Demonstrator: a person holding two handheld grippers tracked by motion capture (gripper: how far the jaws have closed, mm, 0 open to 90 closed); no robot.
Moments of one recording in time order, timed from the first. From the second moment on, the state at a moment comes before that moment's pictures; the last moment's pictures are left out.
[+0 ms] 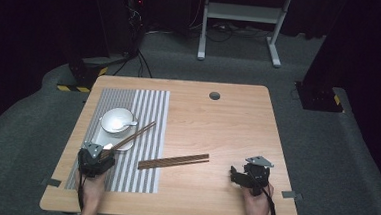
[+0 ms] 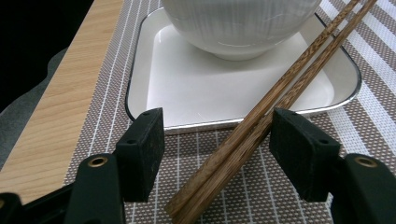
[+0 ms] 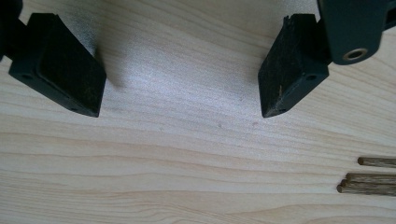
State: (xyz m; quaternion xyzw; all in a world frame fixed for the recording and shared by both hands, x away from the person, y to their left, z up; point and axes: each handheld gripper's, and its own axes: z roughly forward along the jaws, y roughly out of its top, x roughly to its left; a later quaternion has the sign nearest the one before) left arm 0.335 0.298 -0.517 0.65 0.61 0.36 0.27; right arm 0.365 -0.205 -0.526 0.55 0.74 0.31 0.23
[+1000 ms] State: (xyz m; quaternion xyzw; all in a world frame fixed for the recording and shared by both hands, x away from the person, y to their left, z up) left arm 0.343 0.313 -0.517 0.63 0.63 0.37 0.28; right arm 0.365 -0.205 -0.526 0.55 0.74 0.31 0.23
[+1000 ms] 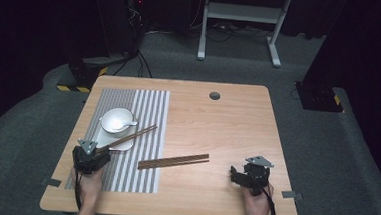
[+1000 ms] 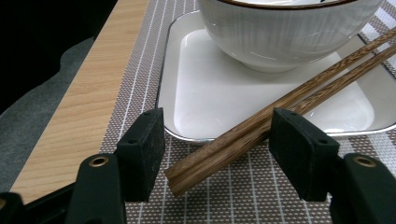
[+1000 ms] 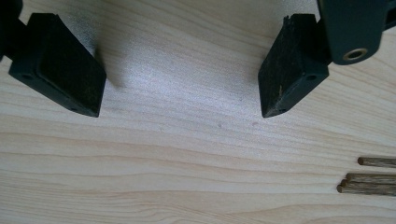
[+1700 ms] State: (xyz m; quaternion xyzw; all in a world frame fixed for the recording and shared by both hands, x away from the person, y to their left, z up) left arm 0.346 0.323 -0.519 0.61 0.64 0.38 0.28; right arm 0.365 -0.205 -0.526 0.55 0.74 0.31 0.23
